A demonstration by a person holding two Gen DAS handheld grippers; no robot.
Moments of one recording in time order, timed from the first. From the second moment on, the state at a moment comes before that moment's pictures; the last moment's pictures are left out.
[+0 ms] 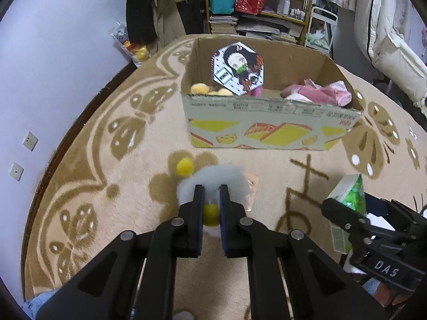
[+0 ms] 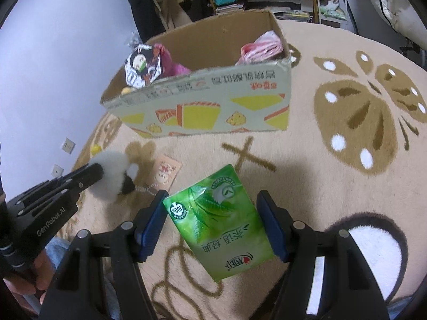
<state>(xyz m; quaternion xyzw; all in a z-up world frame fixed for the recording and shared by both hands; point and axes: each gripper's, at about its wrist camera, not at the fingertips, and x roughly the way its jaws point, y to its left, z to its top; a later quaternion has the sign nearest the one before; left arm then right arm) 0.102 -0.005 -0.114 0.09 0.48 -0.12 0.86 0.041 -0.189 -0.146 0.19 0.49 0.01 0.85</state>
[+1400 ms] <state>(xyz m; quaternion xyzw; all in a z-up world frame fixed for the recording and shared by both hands) 0.097 -0.006 0.005 0.11 0.33 -0.11 0.93 0.048 -0.182 -0.050 0.15 0.38 0.03 0.91</state>
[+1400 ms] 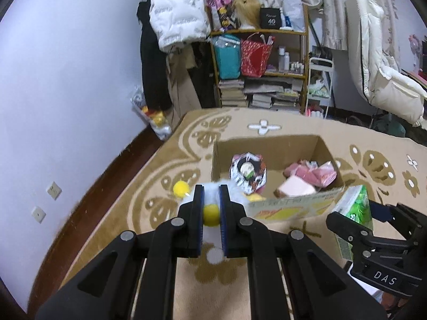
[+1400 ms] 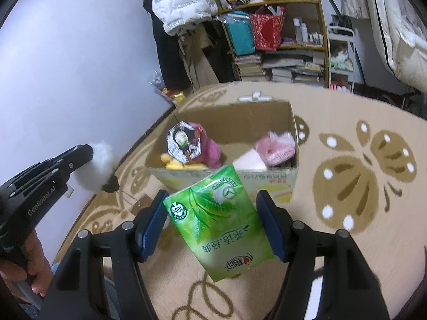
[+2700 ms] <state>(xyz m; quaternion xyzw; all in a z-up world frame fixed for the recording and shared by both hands) 0.182 -0.074 0.037 0.10 0.24 -0.16 0.95 0.143 -0.218 -0.023 0.10 0.33 0.02 0.94</state>
